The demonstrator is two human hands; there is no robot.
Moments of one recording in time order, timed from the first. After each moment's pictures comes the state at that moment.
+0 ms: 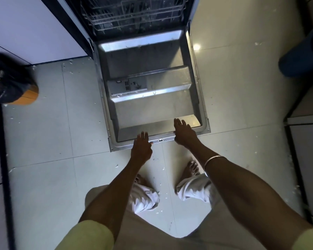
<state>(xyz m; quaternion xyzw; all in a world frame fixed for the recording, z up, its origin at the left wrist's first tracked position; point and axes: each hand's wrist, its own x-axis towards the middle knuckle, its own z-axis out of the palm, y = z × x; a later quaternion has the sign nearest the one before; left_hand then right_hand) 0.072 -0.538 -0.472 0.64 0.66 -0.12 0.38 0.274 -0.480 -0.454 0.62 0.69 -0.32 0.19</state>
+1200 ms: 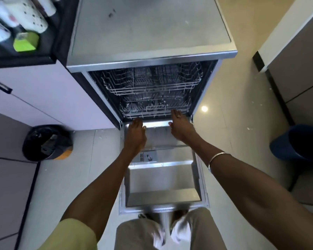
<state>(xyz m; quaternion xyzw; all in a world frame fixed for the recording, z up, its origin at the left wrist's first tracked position) 0.033 -0.214 -0.190 0.67 0.70 0.15 0.20 0.239 -0.159 -0.176 0.57 0.79 -0.20 -0.01</state>
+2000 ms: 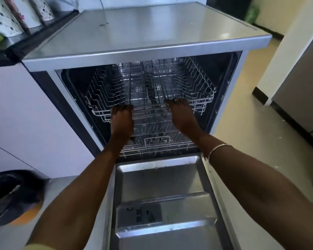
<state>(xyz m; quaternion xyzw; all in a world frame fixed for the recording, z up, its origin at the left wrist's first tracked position) -0.022 -0.021 -0.279 0.68 0.68 0.23 -0.10 0.203 0.015 -0.279 0.54 0.81 0.08 -0.22</state>
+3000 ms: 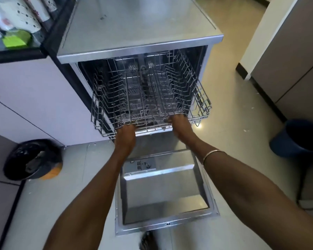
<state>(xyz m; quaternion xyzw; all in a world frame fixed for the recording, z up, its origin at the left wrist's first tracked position) 0.016 -0.251 -0.224 0.69 0.71 0.12 0.07 0.237 -0.211 -0.212 0.63 0.76 -0.12 -0.10</state>
